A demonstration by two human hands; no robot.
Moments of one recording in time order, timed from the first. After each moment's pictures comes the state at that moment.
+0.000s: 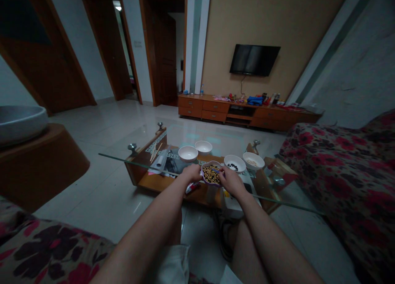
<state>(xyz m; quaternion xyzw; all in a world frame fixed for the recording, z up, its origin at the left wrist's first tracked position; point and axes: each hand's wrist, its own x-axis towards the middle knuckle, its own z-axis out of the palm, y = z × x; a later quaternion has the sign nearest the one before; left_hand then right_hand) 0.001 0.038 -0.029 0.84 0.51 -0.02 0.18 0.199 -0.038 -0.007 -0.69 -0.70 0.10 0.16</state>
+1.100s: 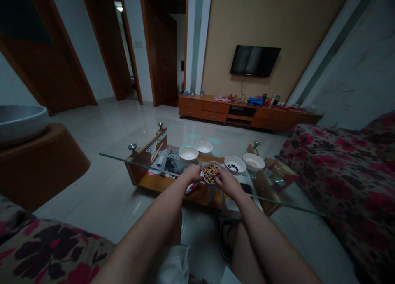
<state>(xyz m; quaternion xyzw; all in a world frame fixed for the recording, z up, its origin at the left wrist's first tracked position) 0.001 0.042 -0.033 0.84 0.51 -0.02 0.19 0.197 -0.031 -0.023 -0.65 -0.75 0.11 0.12</state>
